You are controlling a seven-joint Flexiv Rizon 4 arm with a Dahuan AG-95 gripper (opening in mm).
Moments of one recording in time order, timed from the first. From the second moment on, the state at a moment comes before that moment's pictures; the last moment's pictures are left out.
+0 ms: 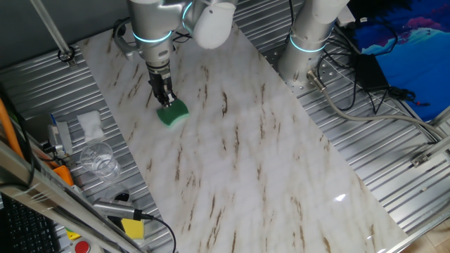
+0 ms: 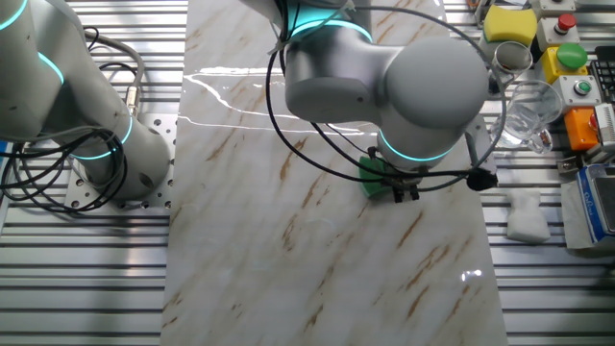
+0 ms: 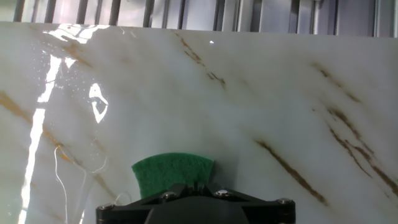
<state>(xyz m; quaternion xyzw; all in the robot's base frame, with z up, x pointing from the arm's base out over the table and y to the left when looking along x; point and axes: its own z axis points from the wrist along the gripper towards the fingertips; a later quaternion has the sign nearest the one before) 0.529 -0.048 0.034 -0.07 0.99 0.07 0.05</state>
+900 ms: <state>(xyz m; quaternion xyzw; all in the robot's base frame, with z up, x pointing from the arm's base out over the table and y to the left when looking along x) 0.528 -0.048 0.035 -0.08 0.99 0.06 0.05</state>
